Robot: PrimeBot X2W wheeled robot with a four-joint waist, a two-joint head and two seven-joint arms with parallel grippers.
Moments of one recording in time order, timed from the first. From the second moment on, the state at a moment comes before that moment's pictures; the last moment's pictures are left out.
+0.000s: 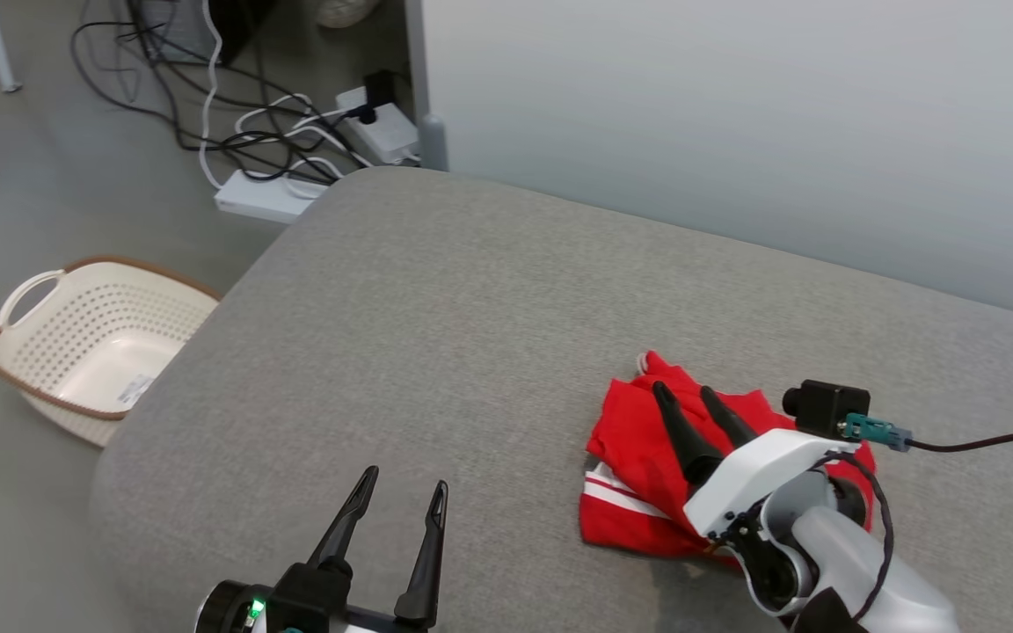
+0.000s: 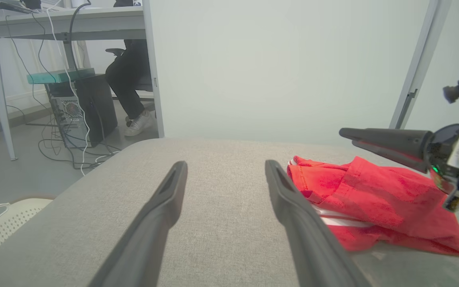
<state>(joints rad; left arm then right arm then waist) 0.05 0.05 -0.34 0.11 -0.17 0.07 -0.25 -0.55 -0.07 0.65 0.86 1.00 0.13 -0.24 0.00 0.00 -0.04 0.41</state>
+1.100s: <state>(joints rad) 0.03 0.05 -0.34 0.11 -0.23 0.09 -0.25 -0.07 -0.12 0.11 0.35 0.34 0.13 -0.25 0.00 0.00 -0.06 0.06</state>
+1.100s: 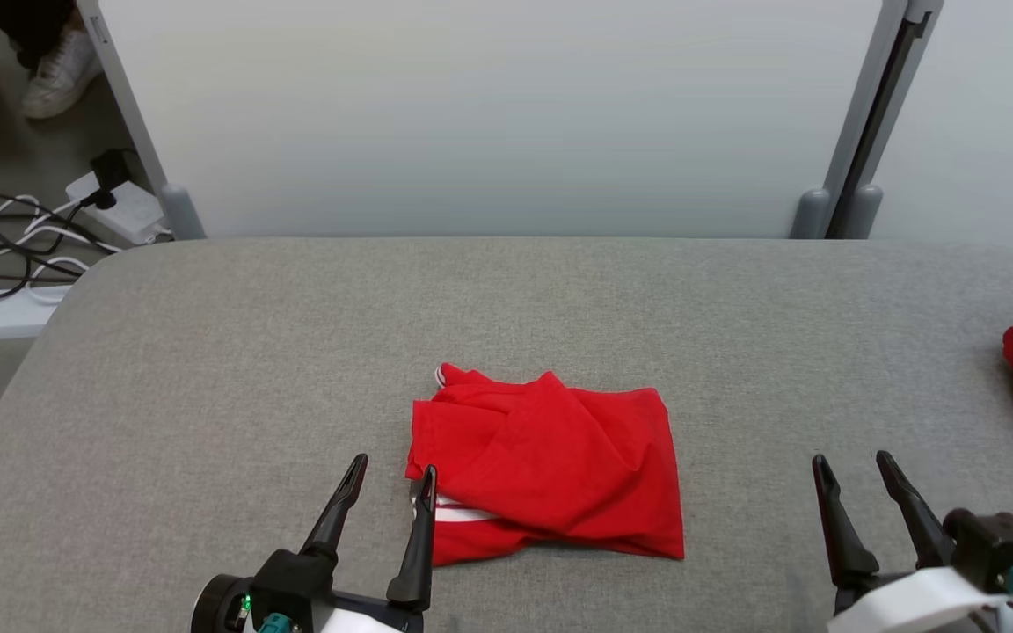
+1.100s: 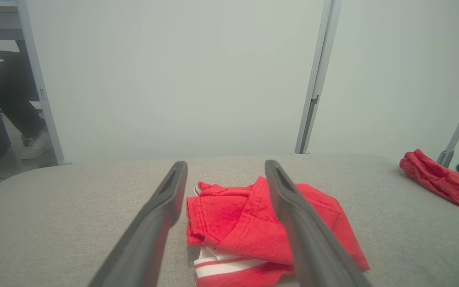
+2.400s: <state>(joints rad) 0.14 0.05 -0.26 0.09 -0.23 0.10 -0.25 0.16 -0.09 0.10 0.11 0.24 0.13 -0.25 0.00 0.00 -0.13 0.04</state>
